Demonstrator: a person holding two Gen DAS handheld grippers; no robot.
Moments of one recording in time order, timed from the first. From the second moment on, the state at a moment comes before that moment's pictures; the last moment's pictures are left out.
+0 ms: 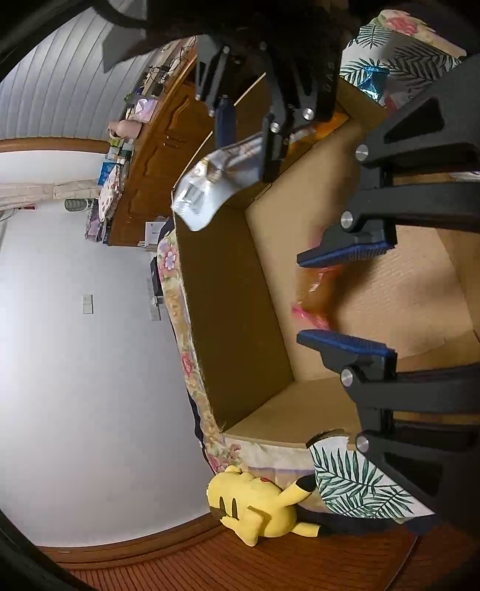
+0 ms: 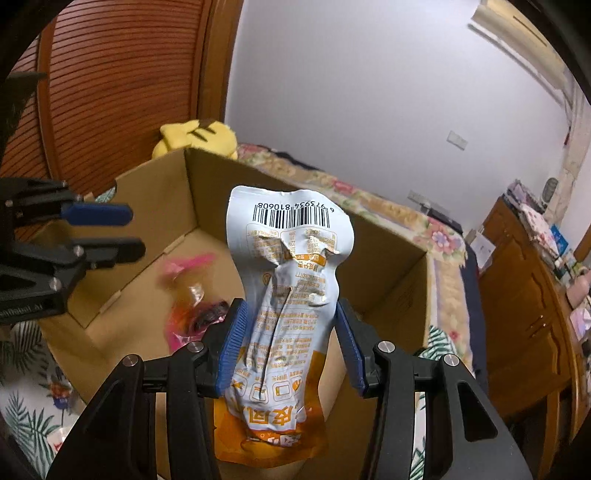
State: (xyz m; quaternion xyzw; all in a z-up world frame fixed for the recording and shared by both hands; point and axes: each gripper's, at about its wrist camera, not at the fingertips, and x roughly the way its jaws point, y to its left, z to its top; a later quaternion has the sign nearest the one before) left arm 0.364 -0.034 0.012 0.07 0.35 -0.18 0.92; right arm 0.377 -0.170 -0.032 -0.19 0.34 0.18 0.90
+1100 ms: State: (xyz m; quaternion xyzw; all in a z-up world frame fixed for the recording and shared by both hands) left arm 0.249 0.004 0.055 0.05 0.30 -0.17 0.94; right arm 0.320 -0.190 0.017 -0.12 0.33 0.15 0.92
